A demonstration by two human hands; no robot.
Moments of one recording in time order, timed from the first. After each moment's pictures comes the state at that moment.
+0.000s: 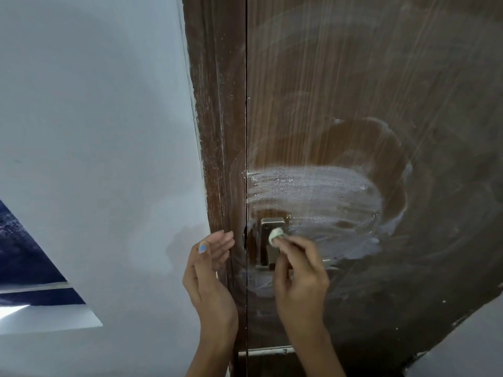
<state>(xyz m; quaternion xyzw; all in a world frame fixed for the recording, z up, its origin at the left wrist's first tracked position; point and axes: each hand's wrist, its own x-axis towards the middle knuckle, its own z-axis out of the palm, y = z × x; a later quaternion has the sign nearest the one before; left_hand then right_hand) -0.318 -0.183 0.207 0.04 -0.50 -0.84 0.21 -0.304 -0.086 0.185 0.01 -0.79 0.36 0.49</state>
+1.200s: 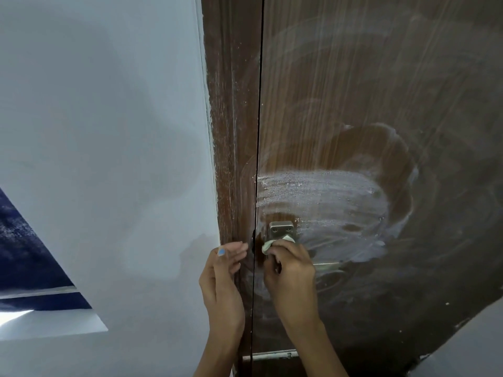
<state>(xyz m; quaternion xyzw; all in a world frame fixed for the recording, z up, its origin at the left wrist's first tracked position) -0.321 -0.193 0.194 0.00 -0.60 -0.78 0.17 -0.322 -0.097 0.185 -0.02 -0.89 0.27 0.38</state>
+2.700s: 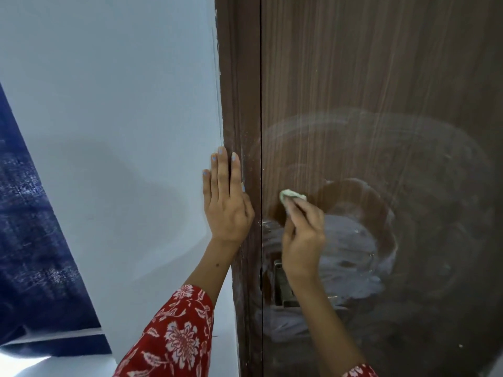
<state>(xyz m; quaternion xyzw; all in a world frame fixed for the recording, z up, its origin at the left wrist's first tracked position) -0.438 -0.194 0.319 -0.20 -0.70 -0.23 0.64 -0.360 -0.090 0.287 0.00 -0.73 0.29 0.62</state>
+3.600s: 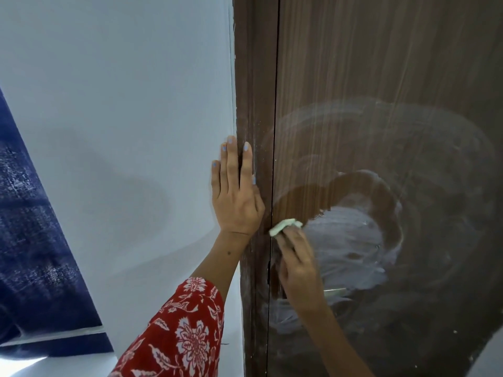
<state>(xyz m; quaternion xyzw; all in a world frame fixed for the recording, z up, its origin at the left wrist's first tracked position) -0.438 -0.196 0.320 -0.21 -0.70 -0.25 0.63 -0.352 -0.101 0.217 0.04 -0.82 0.15 0.55</state>
